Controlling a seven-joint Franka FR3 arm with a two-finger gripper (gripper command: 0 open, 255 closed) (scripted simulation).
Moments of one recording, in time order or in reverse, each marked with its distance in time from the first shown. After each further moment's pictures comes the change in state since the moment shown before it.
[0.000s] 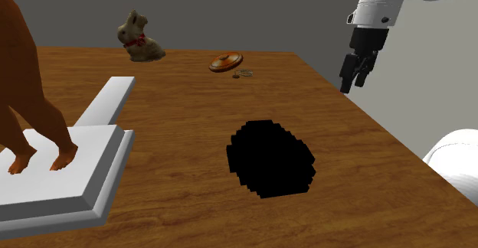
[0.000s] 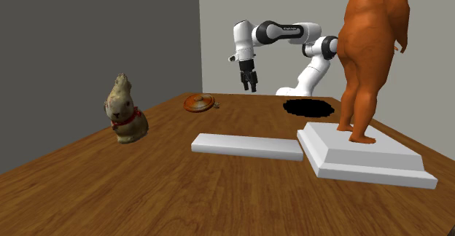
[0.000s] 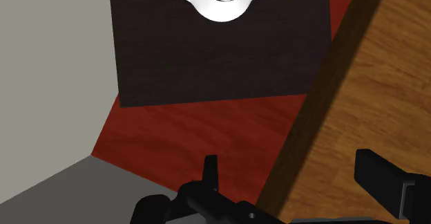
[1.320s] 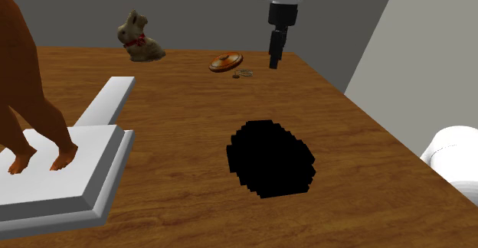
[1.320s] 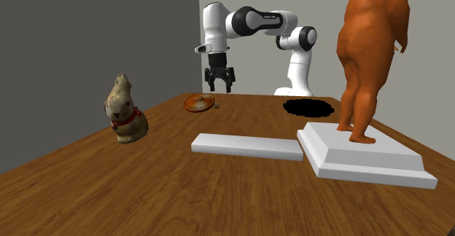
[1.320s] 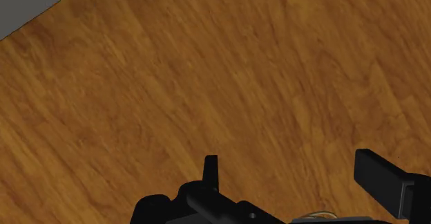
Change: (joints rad) arm 0.183 0.599 0.072 0.556 0.000 0.127 -0.343
